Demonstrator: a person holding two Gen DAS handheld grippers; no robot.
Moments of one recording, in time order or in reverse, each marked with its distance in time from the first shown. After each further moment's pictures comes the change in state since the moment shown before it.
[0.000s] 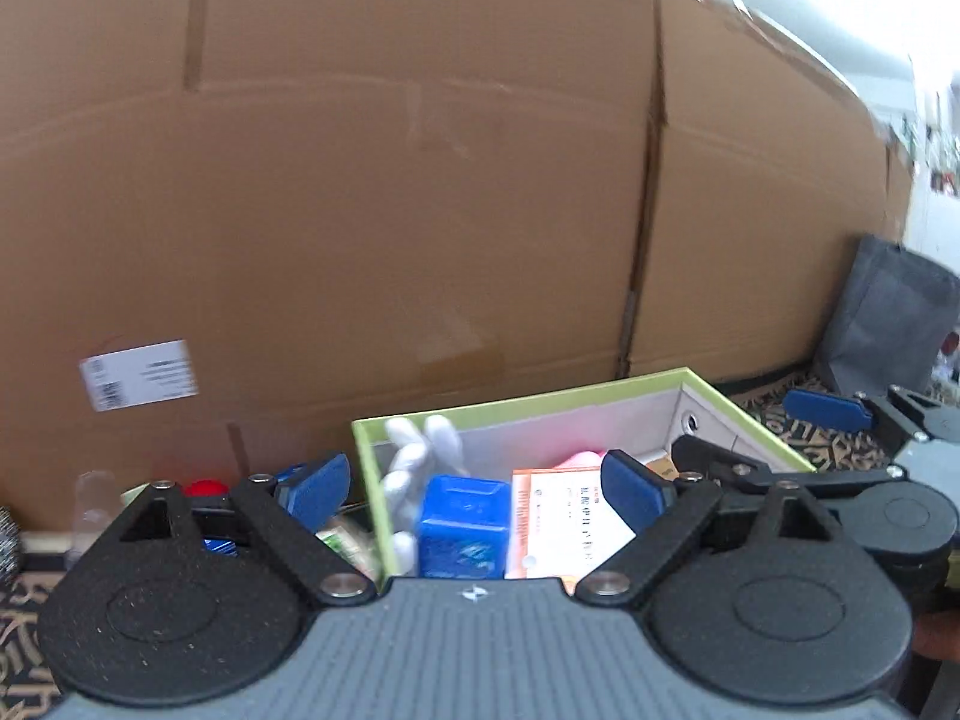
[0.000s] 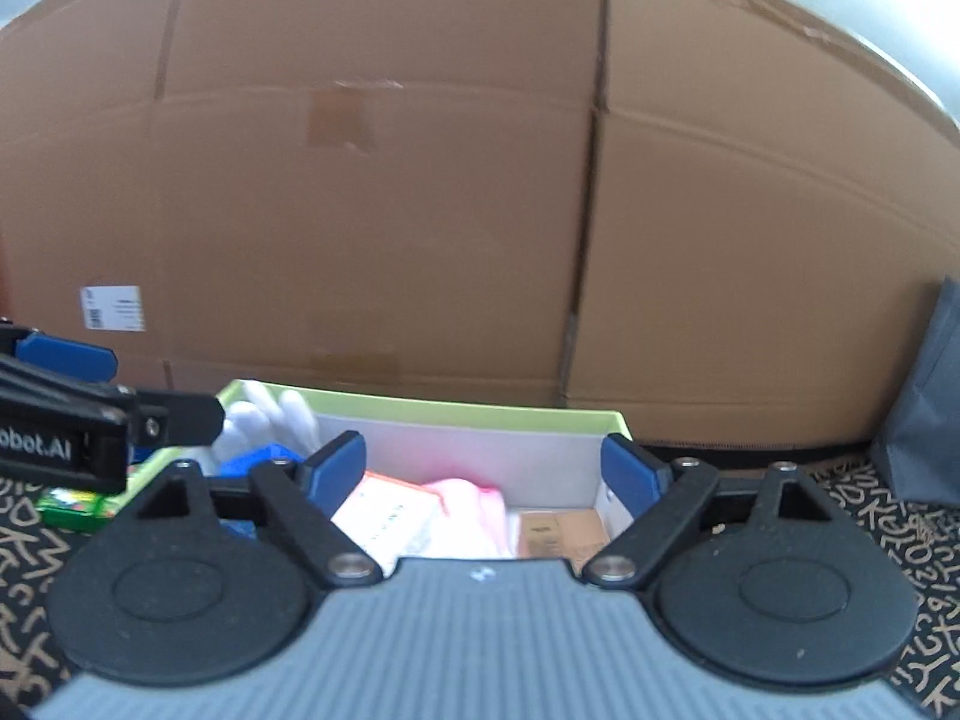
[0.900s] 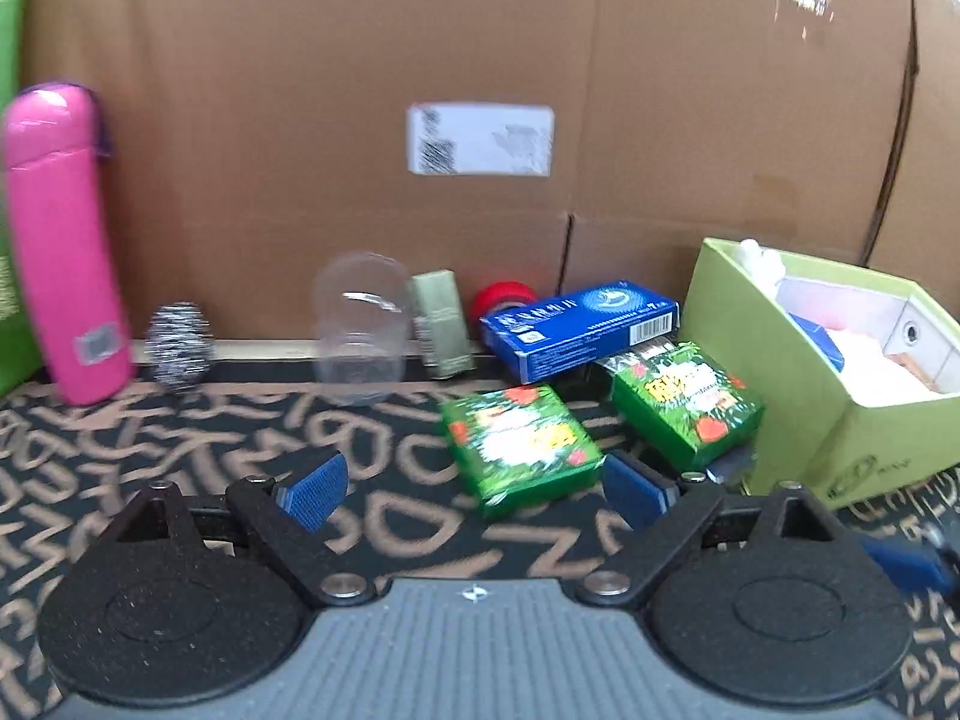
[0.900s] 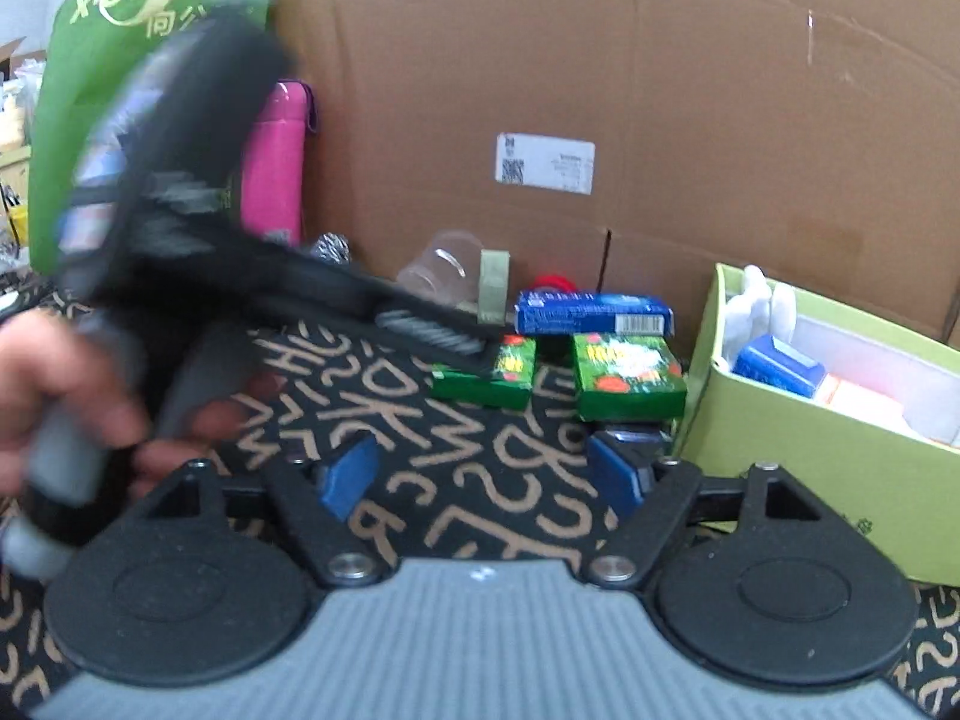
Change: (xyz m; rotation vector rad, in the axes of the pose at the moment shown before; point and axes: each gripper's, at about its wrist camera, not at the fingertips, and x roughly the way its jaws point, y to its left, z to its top) left arm 0.013 0.158 -0.079 -0.154 0.201 0.228; right arm -0.040 0.191 -0.059 -0.197 0.163 0.443
